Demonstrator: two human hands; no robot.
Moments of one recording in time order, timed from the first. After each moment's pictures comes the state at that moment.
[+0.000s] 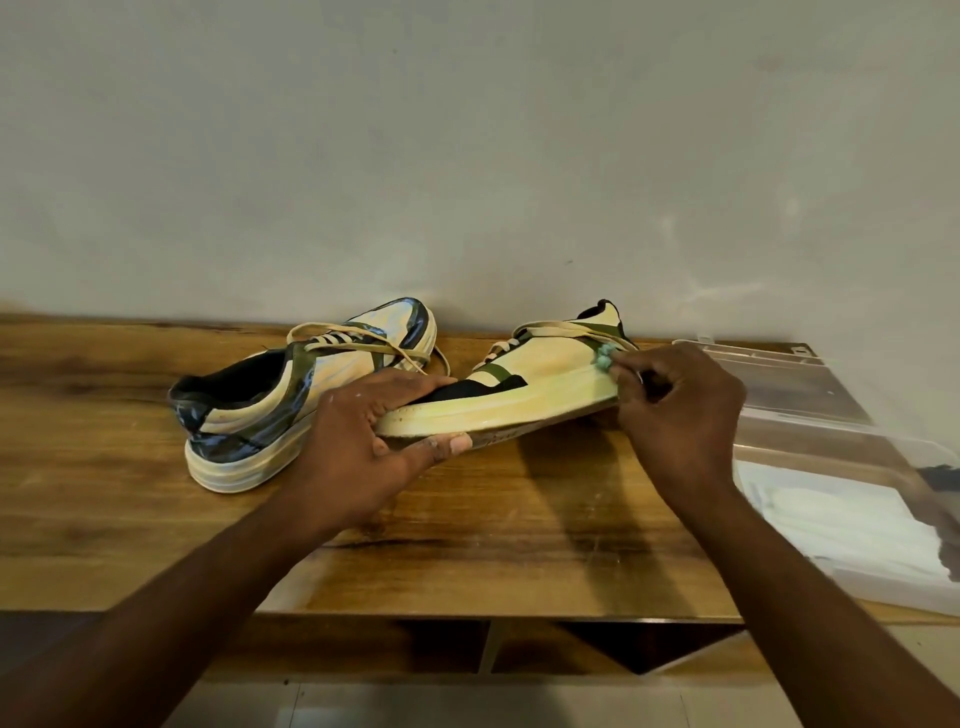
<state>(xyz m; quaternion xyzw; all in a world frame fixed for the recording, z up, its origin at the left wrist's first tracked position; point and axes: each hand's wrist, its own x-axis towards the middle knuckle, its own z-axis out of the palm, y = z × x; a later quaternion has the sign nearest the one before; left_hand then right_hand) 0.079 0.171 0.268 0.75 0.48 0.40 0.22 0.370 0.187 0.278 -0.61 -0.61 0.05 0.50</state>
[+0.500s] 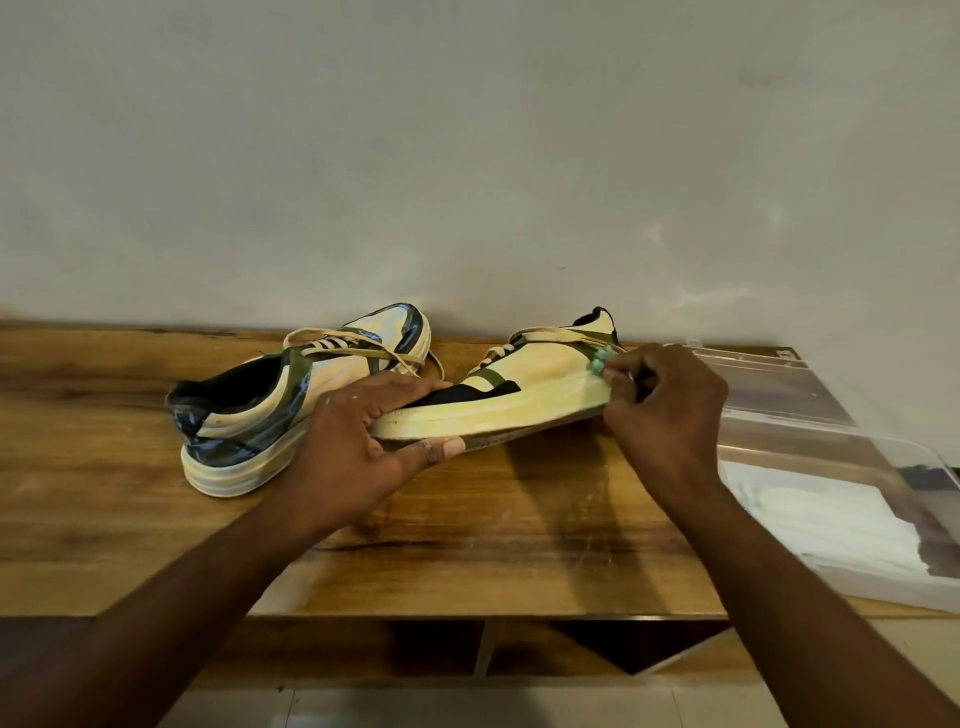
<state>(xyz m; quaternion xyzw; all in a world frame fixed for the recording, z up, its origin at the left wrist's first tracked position) 0.077 0.171 0.272 0.75 0.47 0.40 0.23 0.363 0.187 0.287 -0.64 -0.60 0.06 0.48</state>
